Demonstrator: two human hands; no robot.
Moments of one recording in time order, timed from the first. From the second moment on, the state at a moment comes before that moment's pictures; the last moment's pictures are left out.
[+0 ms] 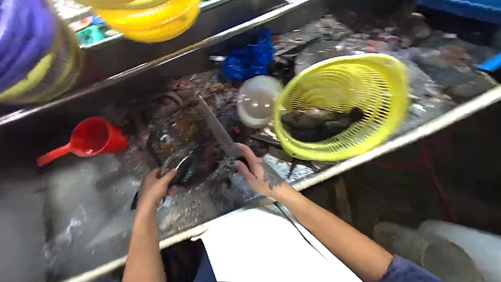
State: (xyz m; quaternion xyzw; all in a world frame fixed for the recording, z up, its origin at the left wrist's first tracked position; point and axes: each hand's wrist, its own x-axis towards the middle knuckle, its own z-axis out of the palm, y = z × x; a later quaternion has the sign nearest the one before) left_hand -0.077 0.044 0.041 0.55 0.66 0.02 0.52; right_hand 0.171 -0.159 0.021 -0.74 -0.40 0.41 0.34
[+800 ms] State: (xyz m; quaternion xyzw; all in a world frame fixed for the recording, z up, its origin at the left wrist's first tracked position) left_hand -0.110 0.053 0.005 0.61 0.65 0.28 0.36; right_hand 0.096 -0.059 0.025 -0.85 -0.42 0.32 0.01
